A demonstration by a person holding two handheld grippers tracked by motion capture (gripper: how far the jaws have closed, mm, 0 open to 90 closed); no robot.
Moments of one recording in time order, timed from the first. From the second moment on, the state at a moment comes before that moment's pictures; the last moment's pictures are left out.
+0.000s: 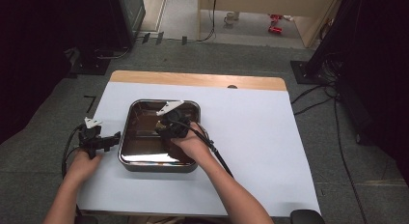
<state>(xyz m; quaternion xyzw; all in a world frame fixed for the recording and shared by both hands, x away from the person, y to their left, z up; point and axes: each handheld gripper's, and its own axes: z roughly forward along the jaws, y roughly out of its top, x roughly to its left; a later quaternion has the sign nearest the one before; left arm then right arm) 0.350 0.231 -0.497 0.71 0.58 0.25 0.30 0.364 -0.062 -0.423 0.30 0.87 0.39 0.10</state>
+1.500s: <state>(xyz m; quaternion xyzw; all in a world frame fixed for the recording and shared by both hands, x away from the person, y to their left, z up) 0.350 0.232 -0.496 0.71 0.58 0.25 0.30 0.344 -0.108 -0.373 0.28 0.87 0.39 0.11</state>
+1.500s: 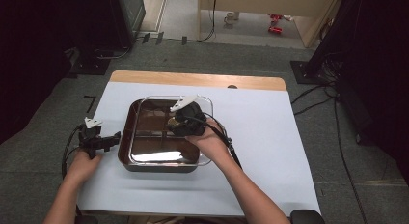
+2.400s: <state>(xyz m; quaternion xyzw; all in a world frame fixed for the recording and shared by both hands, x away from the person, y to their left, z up) 0.350 0.231 -0.497 0.71 0.58 0.25 0.30 0.328 -0.229 -0.385 0.36 0.84 0.38 0.14</state>
